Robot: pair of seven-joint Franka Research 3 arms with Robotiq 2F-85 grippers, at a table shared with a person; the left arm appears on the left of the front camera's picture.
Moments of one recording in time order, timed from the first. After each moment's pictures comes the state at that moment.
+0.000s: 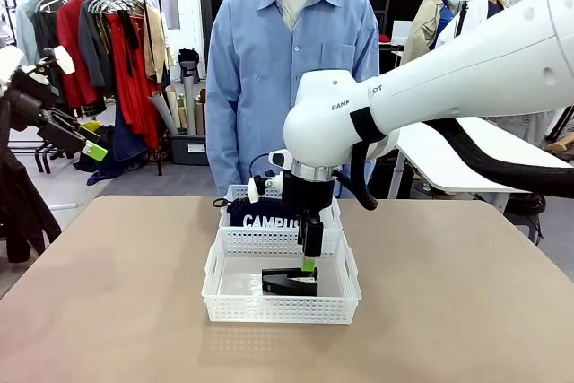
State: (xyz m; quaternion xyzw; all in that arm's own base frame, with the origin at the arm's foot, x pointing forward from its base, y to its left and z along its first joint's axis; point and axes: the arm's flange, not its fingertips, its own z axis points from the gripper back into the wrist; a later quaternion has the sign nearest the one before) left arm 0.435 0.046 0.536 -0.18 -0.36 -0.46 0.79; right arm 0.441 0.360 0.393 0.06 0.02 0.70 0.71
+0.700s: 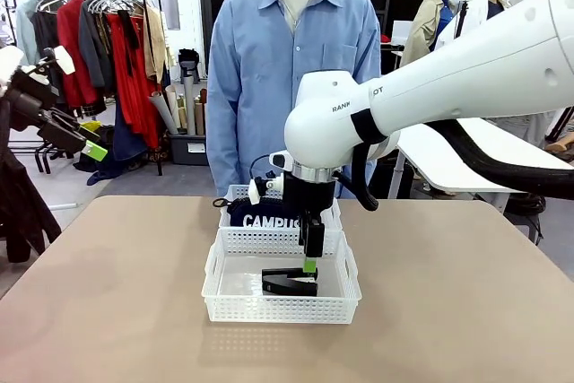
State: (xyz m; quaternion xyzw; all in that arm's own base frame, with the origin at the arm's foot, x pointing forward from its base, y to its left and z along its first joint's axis) left arm 0.435 0.046 0.536 -0.18 -0.36 -0.46 0.79; right arm 0.441 0.359 0.390 0.06 0.02 0.70 0.71
